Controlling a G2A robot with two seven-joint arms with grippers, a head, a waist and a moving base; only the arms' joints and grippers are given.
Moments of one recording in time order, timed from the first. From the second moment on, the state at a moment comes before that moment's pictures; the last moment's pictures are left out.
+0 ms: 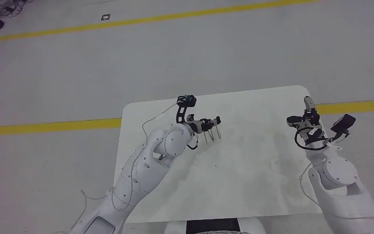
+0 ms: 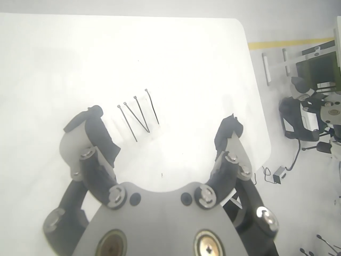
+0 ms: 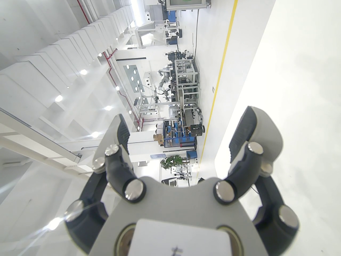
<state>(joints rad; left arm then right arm) 1.10 -1.27 -0.90 -1.62 0.66 0.34 -0.69 -1.73 -1.15 1.60 -1.80 0.42 0.00 0.00</state>
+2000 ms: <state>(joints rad) 1.00 -1.54 -0.86 -1.35 0.97 0.34 -1.05 -1.73 -1.15 1.60 -1.80 0.42 0.00 0.00</state>
